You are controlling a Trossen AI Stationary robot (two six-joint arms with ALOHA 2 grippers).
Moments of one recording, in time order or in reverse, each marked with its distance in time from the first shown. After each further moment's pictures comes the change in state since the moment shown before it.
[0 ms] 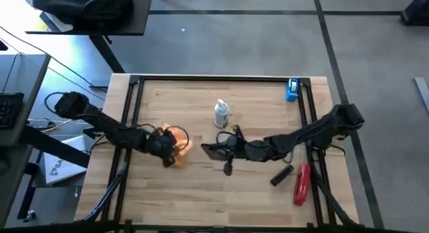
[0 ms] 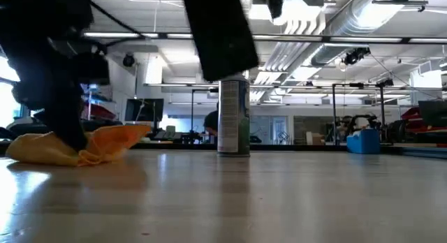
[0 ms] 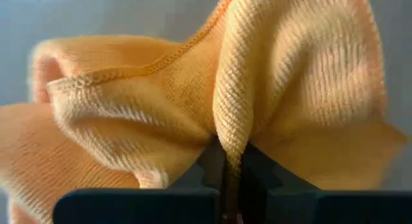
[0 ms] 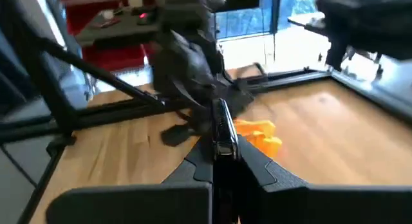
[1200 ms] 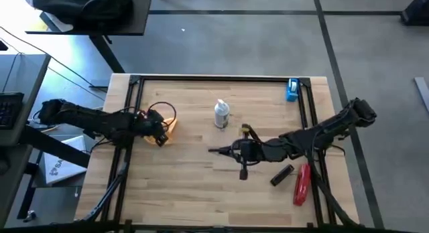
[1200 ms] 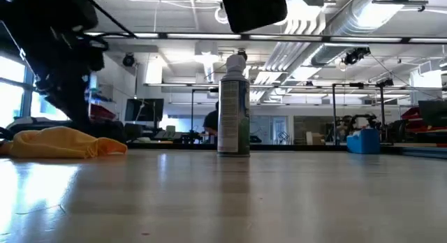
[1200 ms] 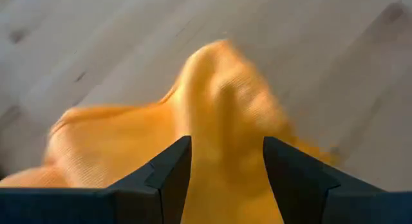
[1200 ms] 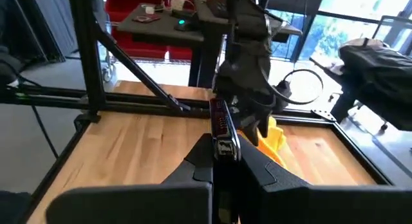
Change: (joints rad) left arm 0.402 -0.342 0.018 -0.538 -0.008 0.009; right arm 0.079 -0.220 0.110 -0.335 -0.057 -0.281
